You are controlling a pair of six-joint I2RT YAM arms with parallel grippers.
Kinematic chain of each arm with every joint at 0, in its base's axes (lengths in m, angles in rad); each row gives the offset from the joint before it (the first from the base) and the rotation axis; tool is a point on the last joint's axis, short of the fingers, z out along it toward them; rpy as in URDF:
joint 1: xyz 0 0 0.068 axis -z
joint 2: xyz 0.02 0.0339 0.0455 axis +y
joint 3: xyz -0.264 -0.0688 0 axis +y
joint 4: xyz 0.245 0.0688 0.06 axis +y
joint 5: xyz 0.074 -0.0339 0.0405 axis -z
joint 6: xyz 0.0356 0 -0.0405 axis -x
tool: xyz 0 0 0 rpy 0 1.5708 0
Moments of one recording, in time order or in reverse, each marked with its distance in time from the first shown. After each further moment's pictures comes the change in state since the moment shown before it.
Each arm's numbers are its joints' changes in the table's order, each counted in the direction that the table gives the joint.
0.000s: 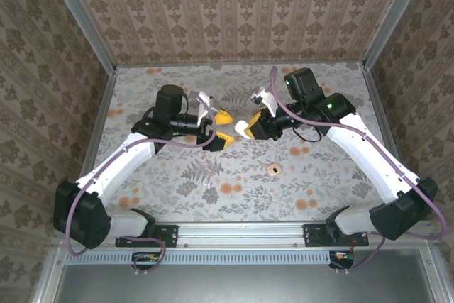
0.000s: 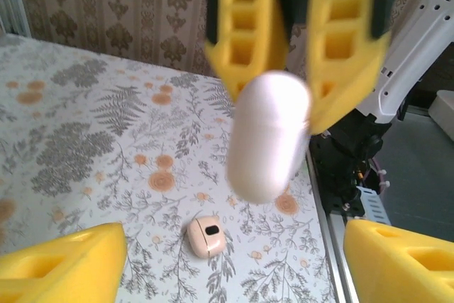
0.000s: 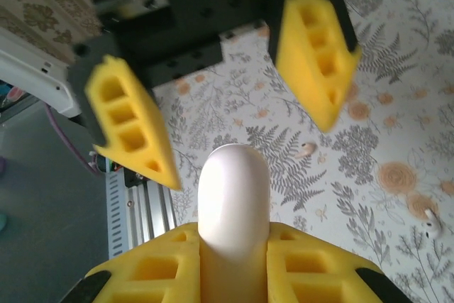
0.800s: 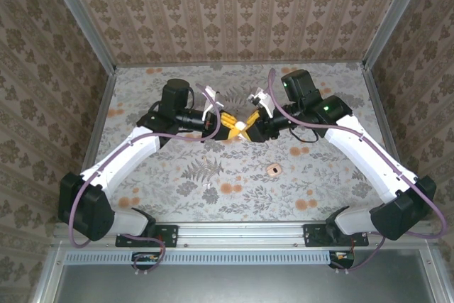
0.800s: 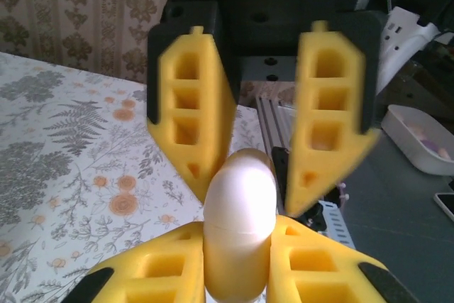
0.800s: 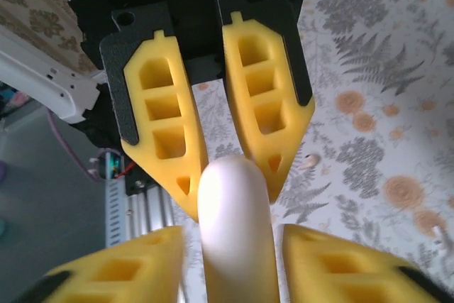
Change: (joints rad) left arm 0.026 0.058 -0.081 -0.024 0.068 0.082; right arm -0.009 0.000 0.042 -0.092 0.002 -0.053
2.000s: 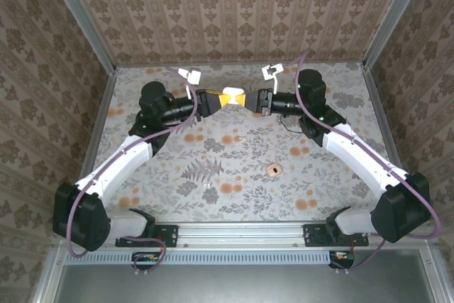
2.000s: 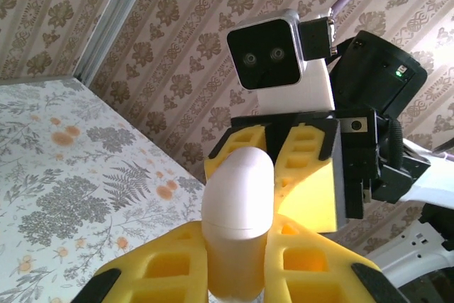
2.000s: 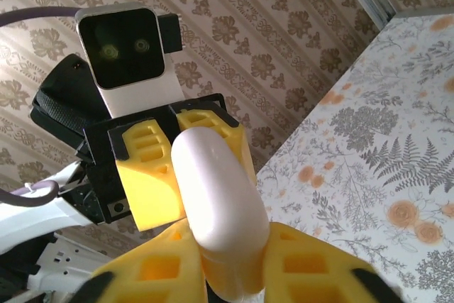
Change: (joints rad) left arm -0.074 -0.082 0.136 -0.587 -0.253 0.840; right arm 0.070 -0.019 0.277 -0.916 -0.056 -0.871
